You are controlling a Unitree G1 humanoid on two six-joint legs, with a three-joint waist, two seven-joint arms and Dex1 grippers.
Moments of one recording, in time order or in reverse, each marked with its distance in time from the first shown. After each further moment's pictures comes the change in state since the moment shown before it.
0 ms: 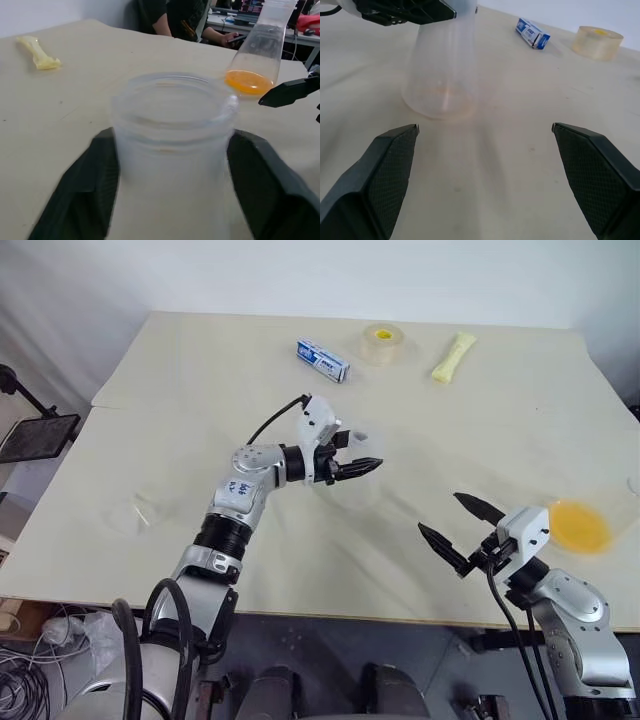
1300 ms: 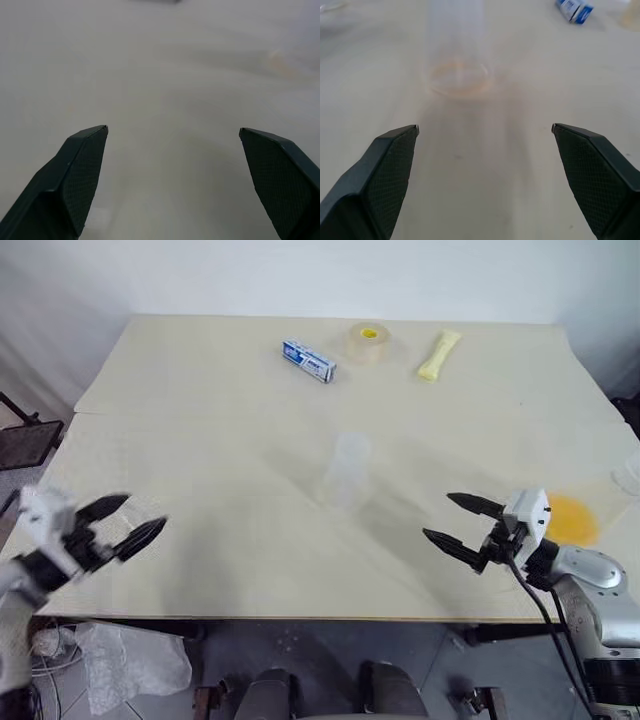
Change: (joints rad) left arm 1.079 0.470 0.857 -0.767 -0.257 0.228 0.008; right arm -0.177 -0.149 0.010 0.216 0.071 0.087 0.303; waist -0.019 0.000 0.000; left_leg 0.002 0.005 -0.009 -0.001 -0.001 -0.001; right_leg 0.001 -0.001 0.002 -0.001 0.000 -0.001
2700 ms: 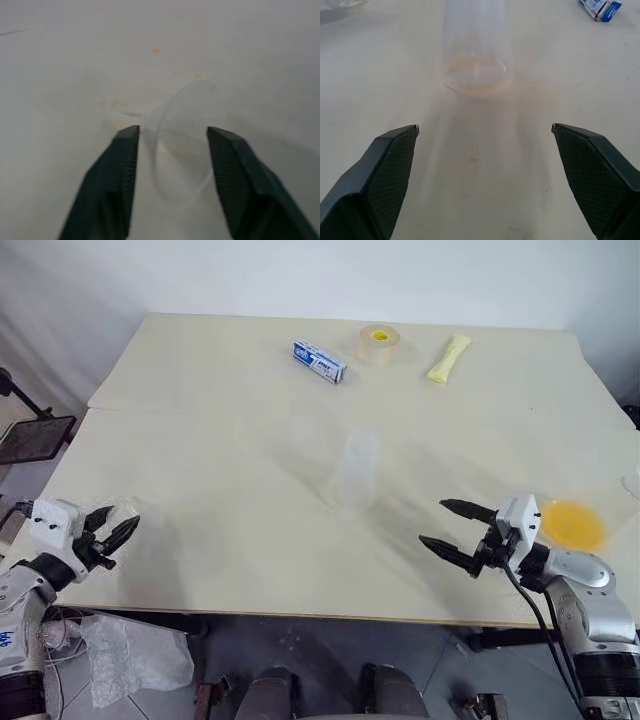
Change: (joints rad) left arm -0.171 0.076 -0.227 0.386 0.163 -0.284 0.151; right arm 0.003 0.025 0.018 0.074 -0.022 -0.075 0.031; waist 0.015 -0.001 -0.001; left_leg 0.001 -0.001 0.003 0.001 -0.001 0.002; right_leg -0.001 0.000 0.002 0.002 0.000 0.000
